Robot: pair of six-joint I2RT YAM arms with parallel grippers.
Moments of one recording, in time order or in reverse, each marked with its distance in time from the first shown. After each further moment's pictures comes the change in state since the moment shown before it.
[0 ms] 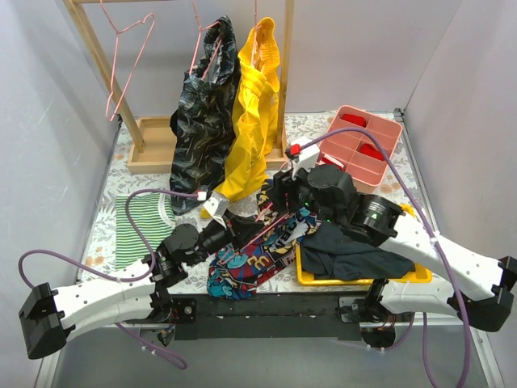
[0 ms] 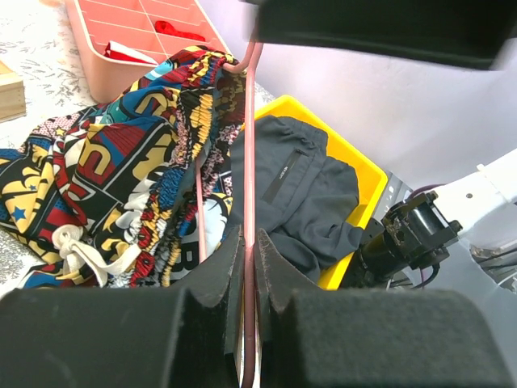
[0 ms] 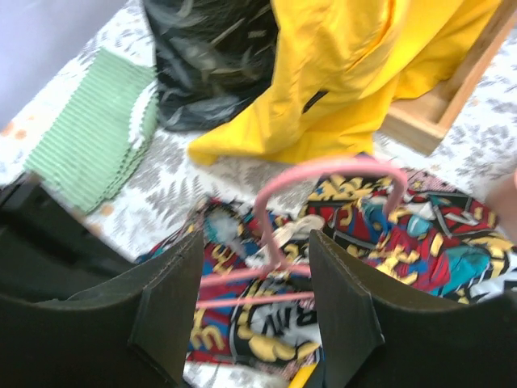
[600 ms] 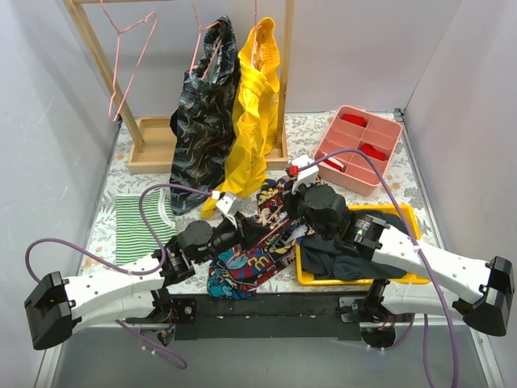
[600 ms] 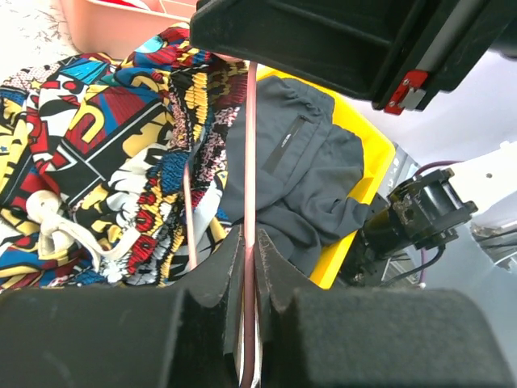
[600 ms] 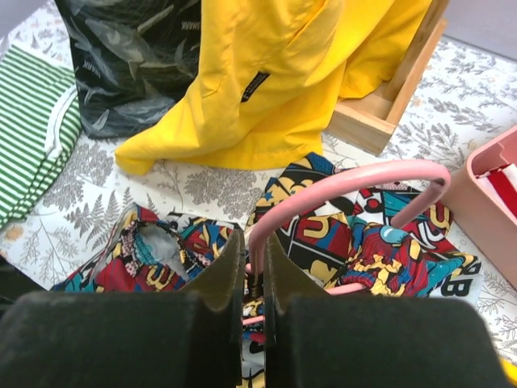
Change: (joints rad) left arm -0.012 0.113 0.025 -0.021 0.017 -0.042; right arm 0.010 -0.035 -0.314 0.316 0.176 -0.109
